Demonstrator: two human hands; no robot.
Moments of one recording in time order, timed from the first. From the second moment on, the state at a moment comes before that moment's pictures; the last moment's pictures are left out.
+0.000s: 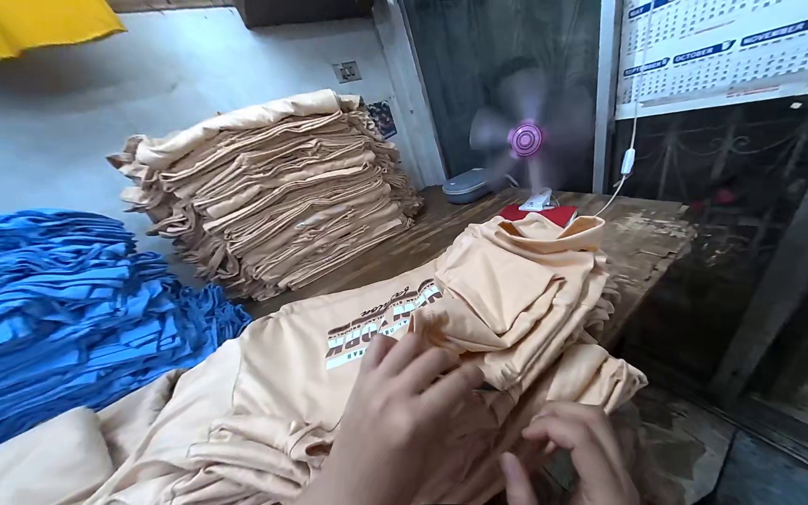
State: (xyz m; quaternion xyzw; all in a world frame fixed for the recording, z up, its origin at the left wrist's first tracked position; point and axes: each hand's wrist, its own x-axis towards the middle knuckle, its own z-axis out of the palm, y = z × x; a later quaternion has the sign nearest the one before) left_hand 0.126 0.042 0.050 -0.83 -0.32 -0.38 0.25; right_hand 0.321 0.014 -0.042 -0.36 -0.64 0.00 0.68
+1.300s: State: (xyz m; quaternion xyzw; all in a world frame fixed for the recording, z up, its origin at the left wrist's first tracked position) left_hand 0.109 0.040 0.043 -0.82 -0.39 -0.41 0.01; right_hand 0.321 0.017 -0.047 -0.40 -0.65 -0.12 0.64
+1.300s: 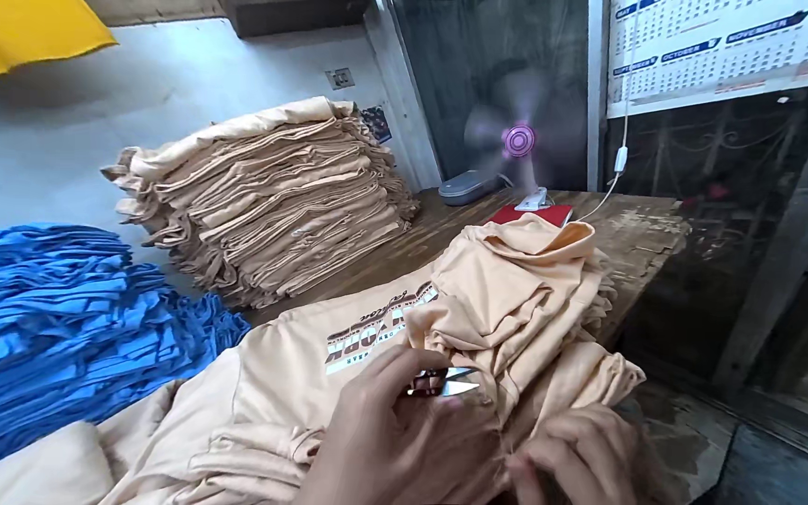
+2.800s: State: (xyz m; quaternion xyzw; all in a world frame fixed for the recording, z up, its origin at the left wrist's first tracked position) left_hand 0.160 0.010 0.014 -0.77 -0.49 -0.41 0.03; right_hand 0.321 0.045 -0.013 -0.28 -0.50 0.36 0.73
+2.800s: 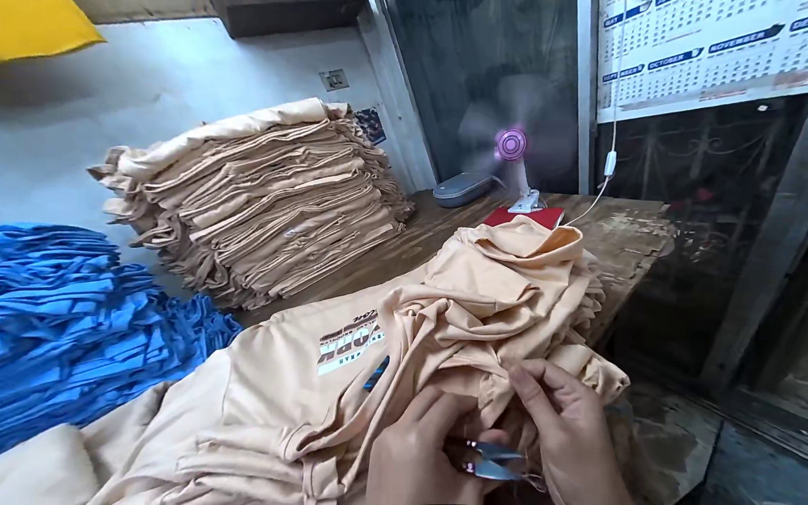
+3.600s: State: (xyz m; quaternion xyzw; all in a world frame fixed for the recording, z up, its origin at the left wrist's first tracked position) left_hand 0.147 -0.023 0.010 -0.78 -0.40 -0.47 0.09; right_hand 0.318 0.044 -0.047 -0.24 -0.67 -0.09 0.70
